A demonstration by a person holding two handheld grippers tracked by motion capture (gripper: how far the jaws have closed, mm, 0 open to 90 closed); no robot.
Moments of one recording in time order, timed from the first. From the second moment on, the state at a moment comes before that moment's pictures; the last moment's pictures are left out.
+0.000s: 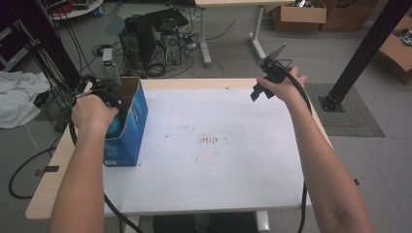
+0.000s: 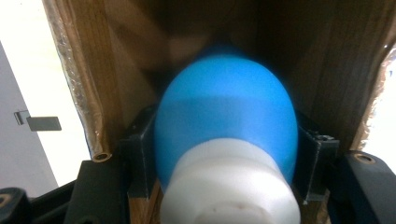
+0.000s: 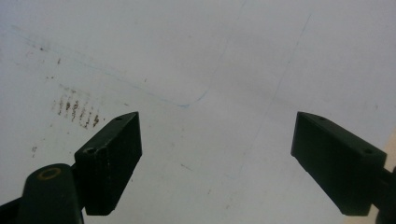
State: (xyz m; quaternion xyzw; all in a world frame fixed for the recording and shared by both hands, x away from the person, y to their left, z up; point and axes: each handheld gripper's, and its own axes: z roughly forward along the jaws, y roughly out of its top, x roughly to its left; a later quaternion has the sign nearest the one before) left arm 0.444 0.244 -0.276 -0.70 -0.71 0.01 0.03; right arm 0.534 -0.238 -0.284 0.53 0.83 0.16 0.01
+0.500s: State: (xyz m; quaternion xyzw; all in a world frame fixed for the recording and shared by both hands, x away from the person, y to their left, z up) left arm 0.443 0.244 -0.276 -0.70 -0.71 0.01 0.03; right arm 0.534 -0.240 -0.284 0.53 0.83 0.16 0.01
